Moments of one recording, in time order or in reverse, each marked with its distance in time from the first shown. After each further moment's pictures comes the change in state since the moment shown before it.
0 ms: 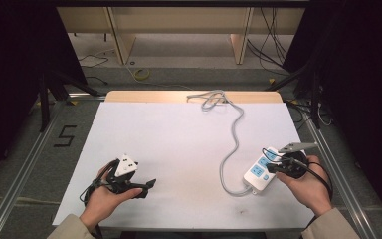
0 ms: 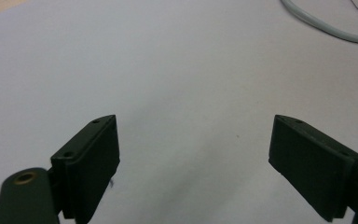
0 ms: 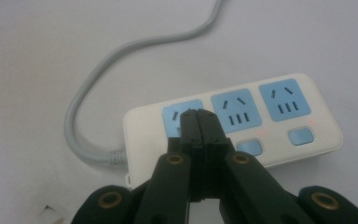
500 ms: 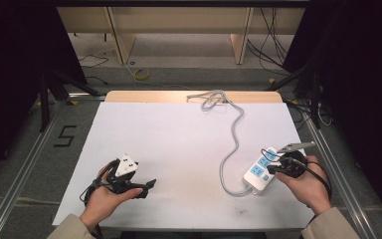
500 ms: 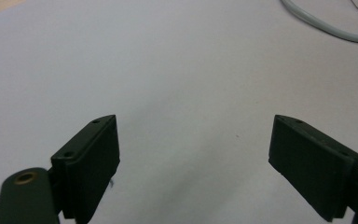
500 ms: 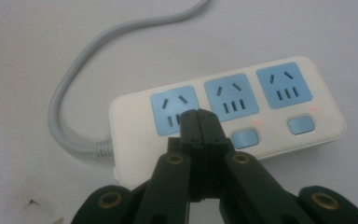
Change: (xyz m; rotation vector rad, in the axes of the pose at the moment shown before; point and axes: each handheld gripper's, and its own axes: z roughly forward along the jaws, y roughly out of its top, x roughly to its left) left arm 0.000 0.000 0.000 0.003 -0.001 0.001; right arm -0.006 -0.002 0.009 0.054 -0.005 0.011
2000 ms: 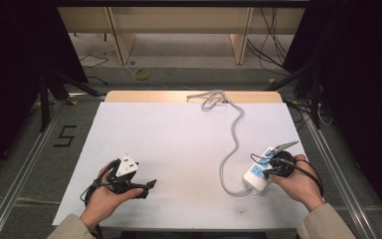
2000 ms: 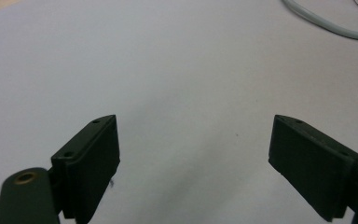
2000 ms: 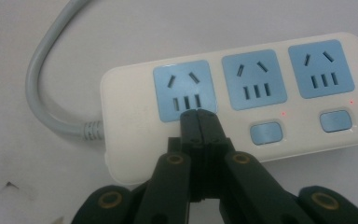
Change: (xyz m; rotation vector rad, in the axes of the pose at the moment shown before) left arm 0.000 0.000 0.001 0.006 0.000 0.007; right arm 0.005 0.006 0.024 0.155 0.002 -0.078
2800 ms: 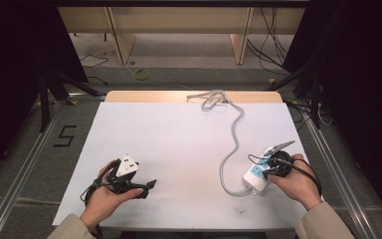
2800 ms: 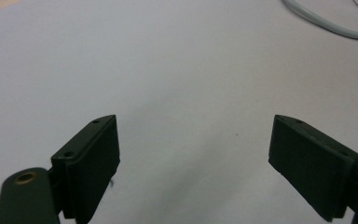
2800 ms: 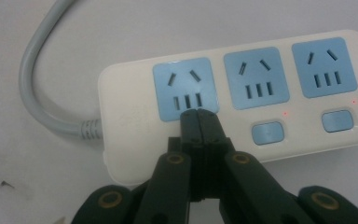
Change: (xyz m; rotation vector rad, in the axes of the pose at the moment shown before) left arm 0.000 0.000 0.000 0.002 -0.001 0.001; right arm 0.003 0.003 0.003 0.035 -0.020 -0.009
